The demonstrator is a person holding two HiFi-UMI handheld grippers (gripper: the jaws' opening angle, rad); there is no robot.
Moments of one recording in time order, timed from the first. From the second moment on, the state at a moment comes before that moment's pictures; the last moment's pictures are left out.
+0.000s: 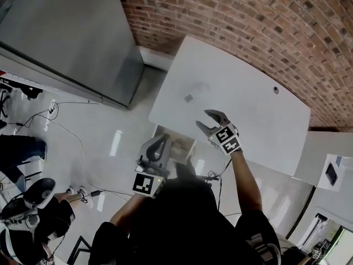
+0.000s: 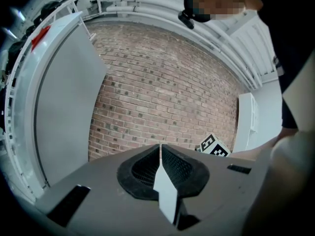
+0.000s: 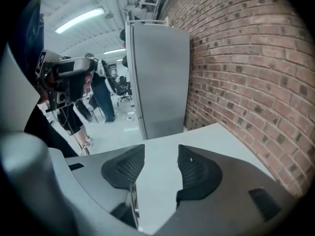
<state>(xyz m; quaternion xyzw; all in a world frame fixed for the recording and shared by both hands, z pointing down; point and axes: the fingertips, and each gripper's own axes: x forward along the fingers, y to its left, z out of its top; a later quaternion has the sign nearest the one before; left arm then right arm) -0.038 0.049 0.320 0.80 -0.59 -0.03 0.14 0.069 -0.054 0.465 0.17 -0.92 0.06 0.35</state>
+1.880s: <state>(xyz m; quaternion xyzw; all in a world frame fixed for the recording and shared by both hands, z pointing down) -0.053 0.012 0.394 0.73 -0.64 0.02 0.24 0.045 -0.175 0.702 -0.22 -0.67 -0.23 0.67</state>
